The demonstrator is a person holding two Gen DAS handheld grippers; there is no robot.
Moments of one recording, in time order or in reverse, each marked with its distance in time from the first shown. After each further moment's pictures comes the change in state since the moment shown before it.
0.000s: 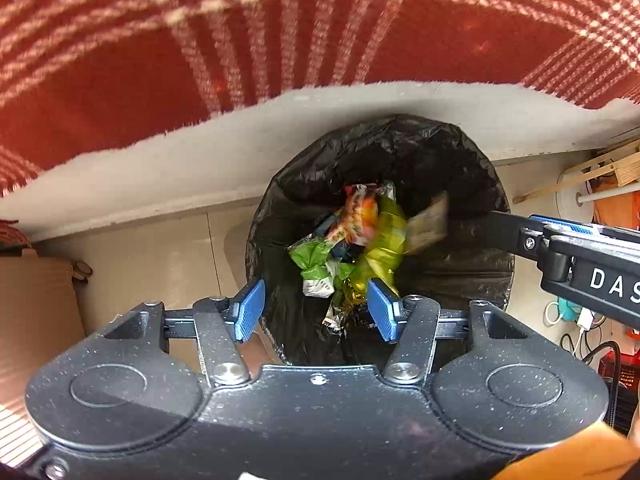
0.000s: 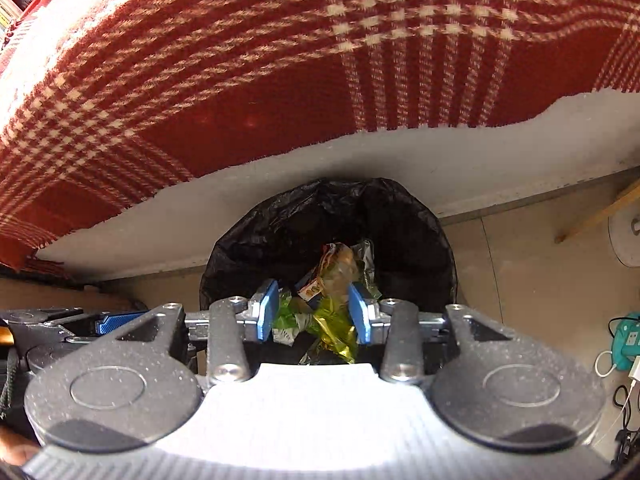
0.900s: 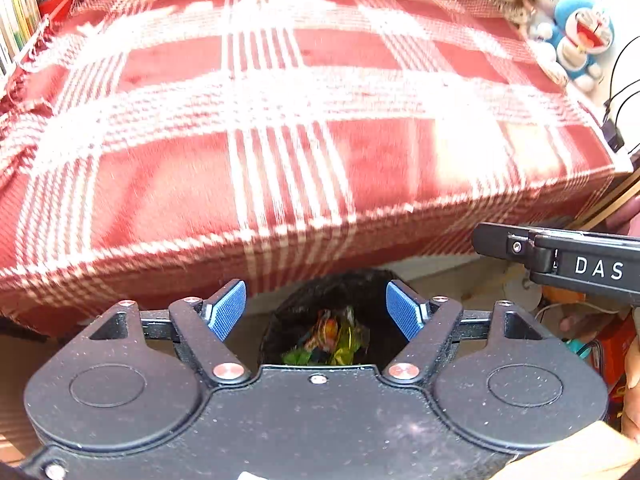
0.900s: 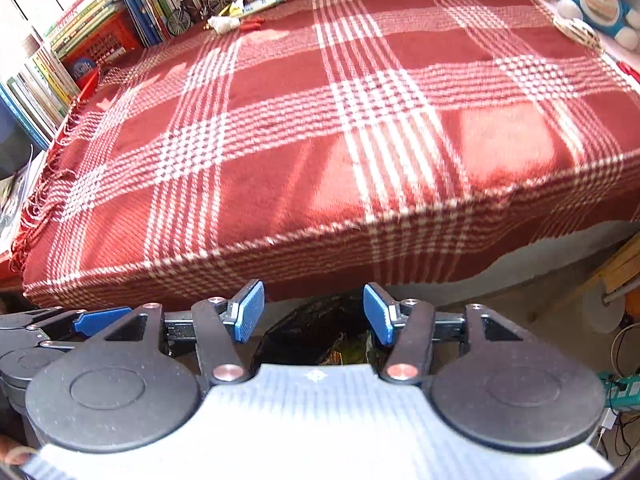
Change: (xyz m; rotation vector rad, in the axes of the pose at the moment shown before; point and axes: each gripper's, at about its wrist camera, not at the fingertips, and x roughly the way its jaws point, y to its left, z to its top) left arm -0.205 0.018 0.027 0.034 -0.375 -0.100; right arm -0.158 0.046 0.056 -0.061 -0.252 -0.016
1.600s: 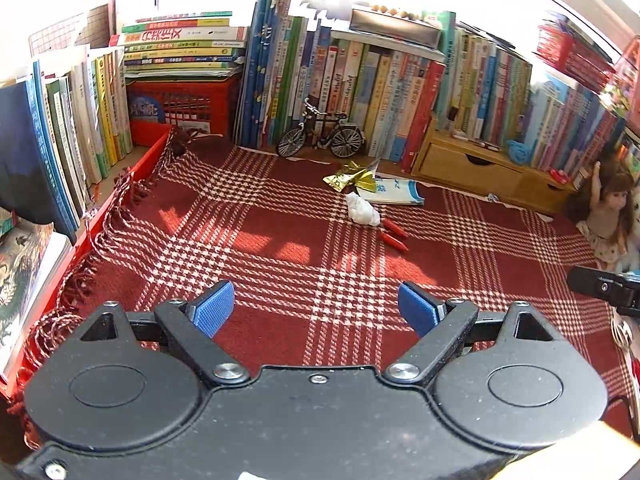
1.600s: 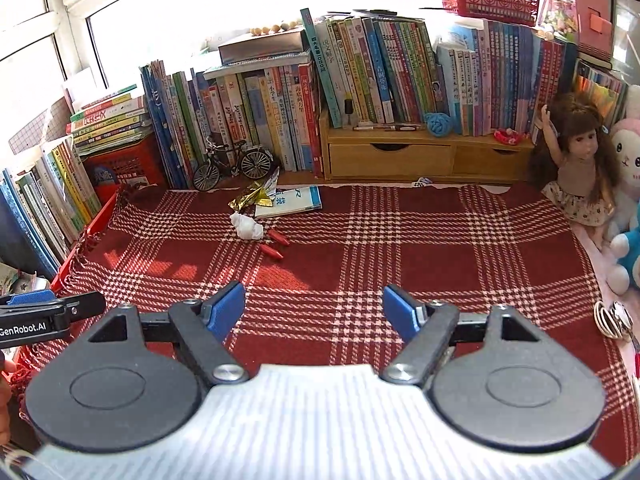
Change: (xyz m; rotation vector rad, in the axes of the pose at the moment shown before) left arm -0.023 0.056 0.232 -0.340 -0.352 0.211; right arm 0.000 0.013 0.265 -0.272 -0.256 0.061
